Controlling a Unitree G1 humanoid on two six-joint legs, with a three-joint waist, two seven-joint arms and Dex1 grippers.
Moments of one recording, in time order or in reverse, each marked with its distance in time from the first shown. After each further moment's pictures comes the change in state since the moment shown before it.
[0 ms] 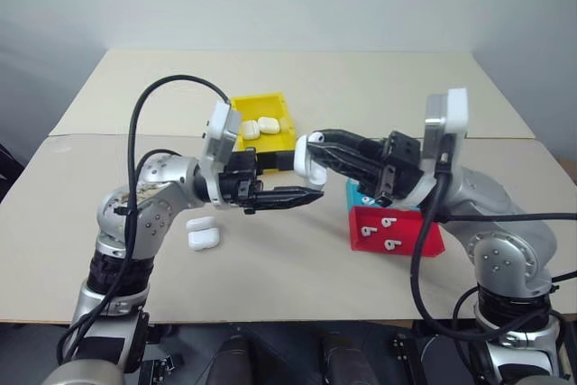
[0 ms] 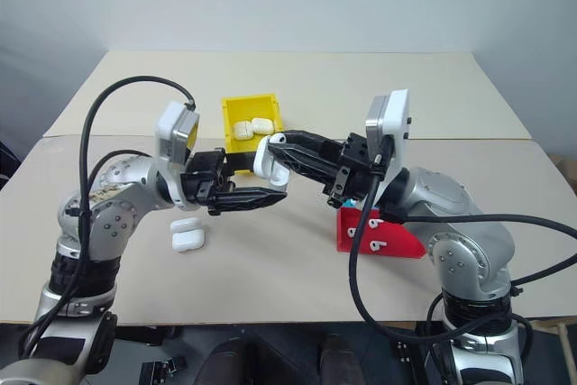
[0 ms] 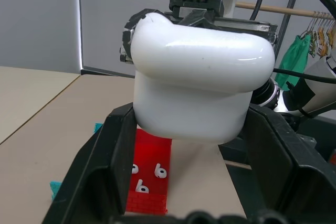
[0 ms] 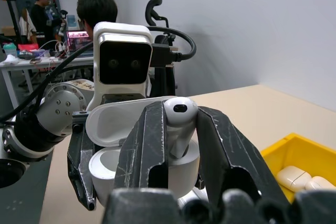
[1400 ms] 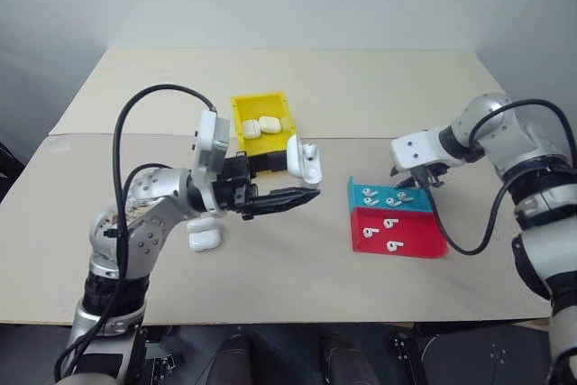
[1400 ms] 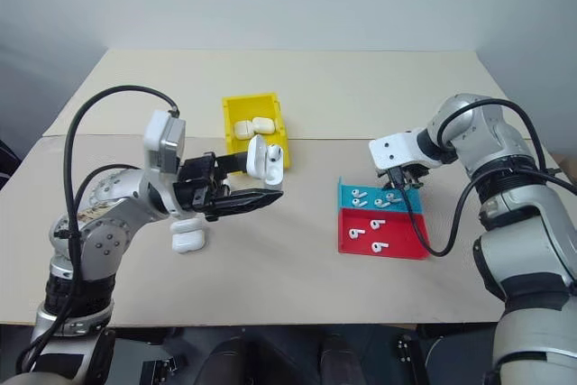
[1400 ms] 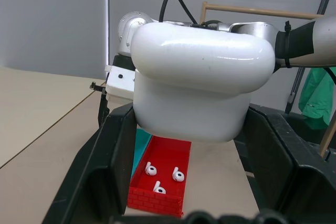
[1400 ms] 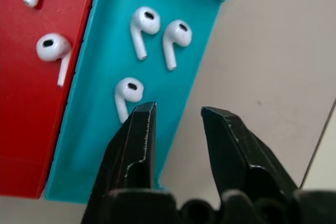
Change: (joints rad) left arm 0.109 -0.014 0.048 -0.117 -0.003 -0.029 0.098; right arm -0.707 -0.300 0.618 1.503 -1.143 -1.073 0.786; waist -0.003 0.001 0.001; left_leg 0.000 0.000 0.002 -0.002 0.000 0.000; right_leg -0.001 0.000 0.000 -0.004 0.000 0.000
